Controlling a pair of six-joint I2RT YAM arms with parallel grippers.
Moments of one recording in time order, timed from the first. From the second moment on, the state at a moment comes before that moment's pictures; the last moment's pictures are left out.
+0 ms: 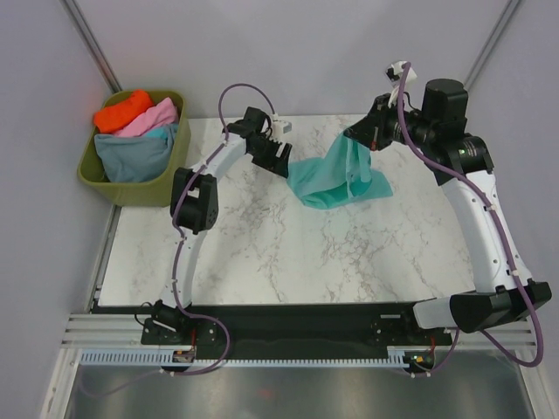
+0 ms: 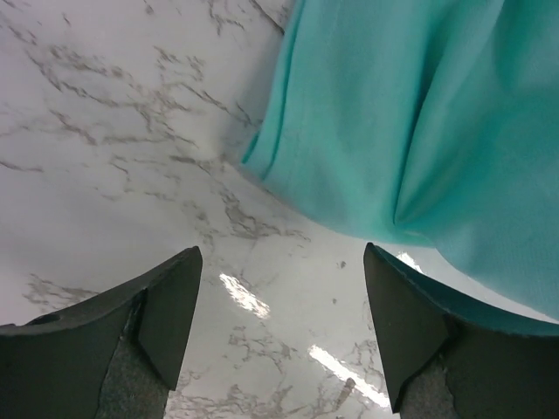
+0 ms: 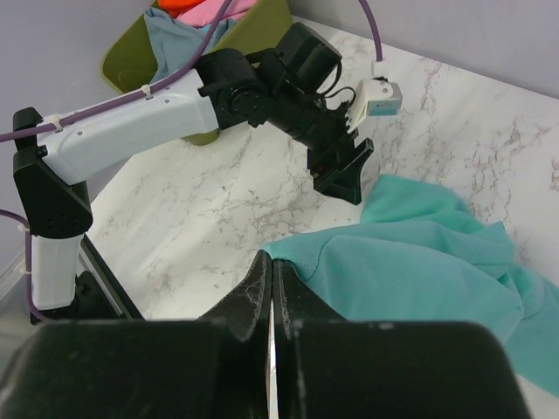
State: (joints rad) left arm -0.36 2.47 2.18 -0.79 0.48 0.18; right arm 0.20 1.38 1.70 -0.63 -0.63 0.18
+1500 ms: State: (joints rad) left arm -0.42 2.09 2.27 -0.75 0.20 0.29; right arm 0.12 1.99 2.17 -0.75 -0.49 0.05
